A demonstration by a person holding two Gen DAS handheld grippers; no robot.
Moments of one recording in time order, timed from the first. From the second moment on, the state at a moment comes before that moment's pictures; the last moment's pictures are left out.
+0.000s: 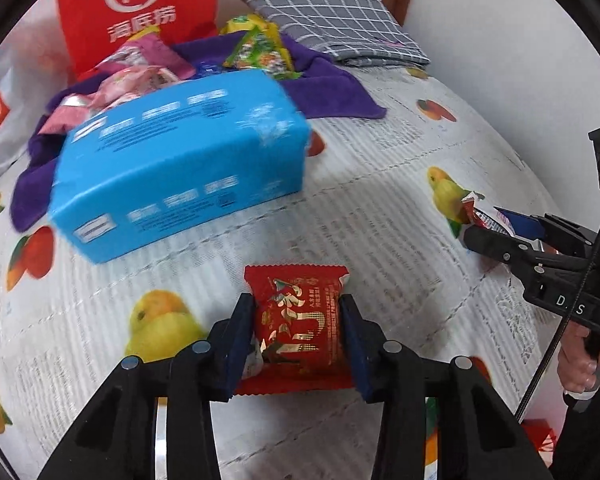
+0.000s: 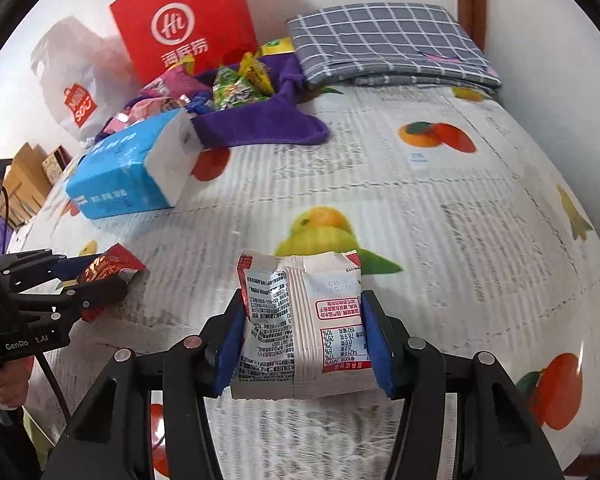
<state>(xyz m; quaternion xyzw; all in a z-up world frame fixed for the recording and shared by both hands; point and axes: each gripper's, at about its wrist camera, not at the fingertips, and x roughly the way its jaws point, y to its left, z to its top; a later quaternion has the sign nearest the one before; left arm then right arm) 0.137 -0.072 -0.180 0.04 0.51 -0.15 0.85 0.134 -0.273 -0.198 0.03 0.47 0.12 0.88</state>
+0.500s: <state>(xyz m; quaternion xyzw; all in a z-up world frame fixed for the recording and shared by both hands) 0.122 0.043 -0.174 -0.04 0.49 -0.03 0.87 0.143 -0.200 -0.197 -0.01 0.47 0.15 0.87</state>
